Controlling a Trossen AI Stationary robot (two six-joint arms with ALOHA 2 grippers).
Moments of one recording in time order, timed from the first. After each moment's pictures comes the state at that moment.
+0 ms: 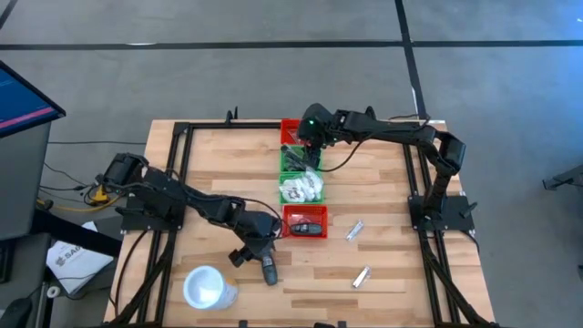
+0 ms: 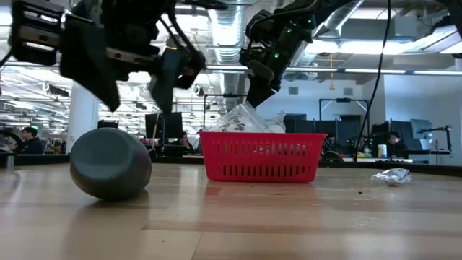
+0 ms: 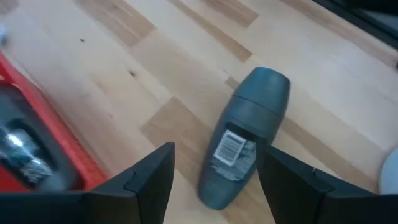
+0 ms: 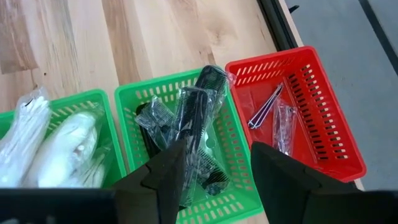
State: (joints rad) left arm -0.27 1.62 0.90 -0.21 0.25 0.48; right arm -0.40 1.82 1.49 -0.62 0.02 -0.18
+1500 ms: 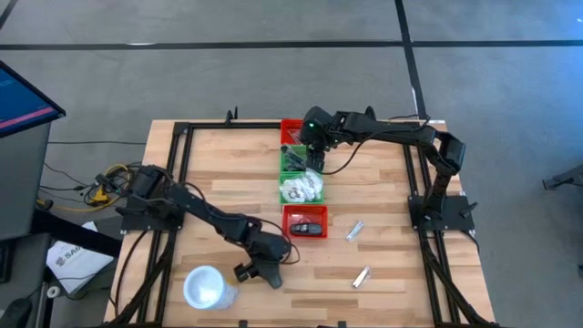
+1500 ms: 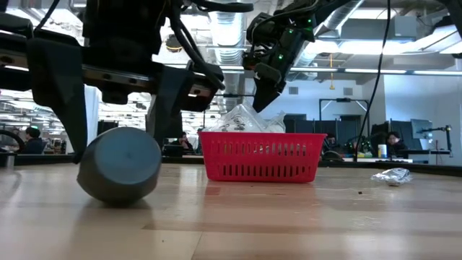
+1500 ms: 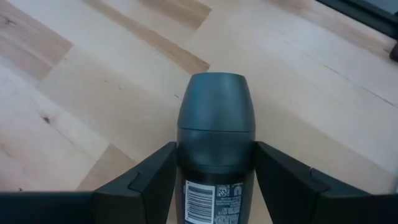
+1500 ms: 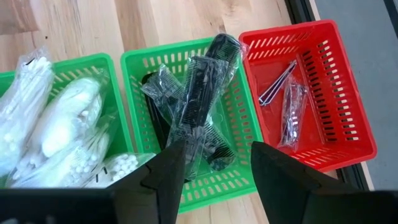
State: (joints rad) left arm -0.37 1.87 1.05 -0.25 0.29 0.57; right arm -0.40 1.82 1.49 -0.70 0.02 -0.22
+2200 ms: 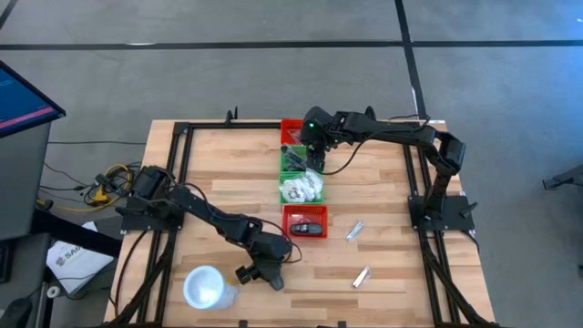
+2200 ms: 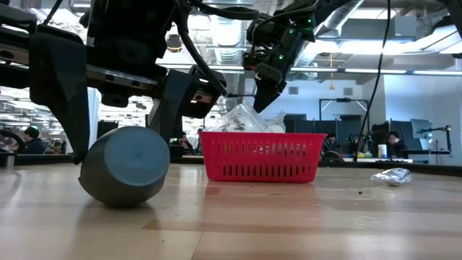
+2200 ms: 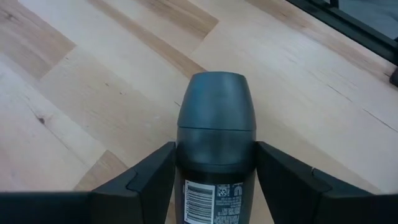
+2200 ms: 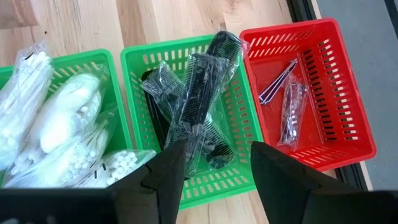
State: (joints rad) left arm -0.36 1.88 1.05 -0.21 0.31 0.49; right arm -0.40 1.82 1.49 -0.71 0.02 -0.23
